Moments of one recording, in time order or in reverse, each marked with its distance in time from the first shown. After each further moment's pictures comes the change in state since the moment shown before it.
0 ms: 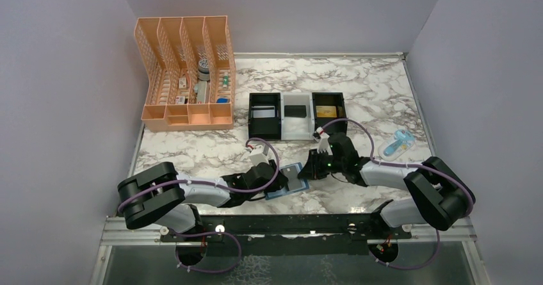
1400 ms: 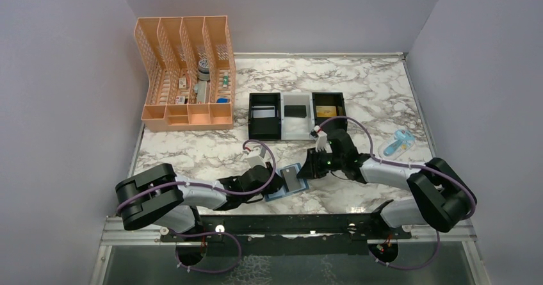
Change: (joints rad) left arm -0.002 -0.018 -0.065 0.087 0.011 0.006; right arm -0.004 -0.033 0.049 -0.090 -0.056 -0.039
